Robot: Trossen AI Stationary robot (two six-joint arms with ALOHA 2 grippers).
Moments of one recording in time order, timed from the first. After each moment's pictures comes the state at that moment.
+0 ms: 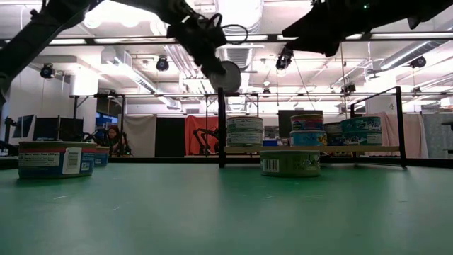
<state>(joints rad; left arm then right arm) 0.69 2.06 2.18 -1.17 0.60 0.69 -0.02 1.00 0.57 0.30 0.32 -0.02</state>
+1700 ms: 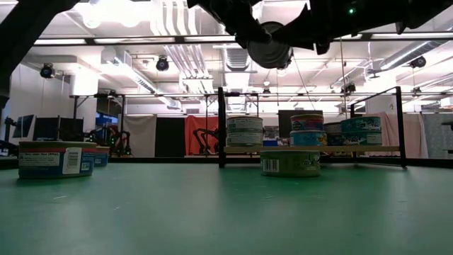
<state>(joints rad) 0.28 2.00 2.09 -0.91 0.43 0.51 -0.02 1.12 0.57 0.49 0.37 -0.12</state>
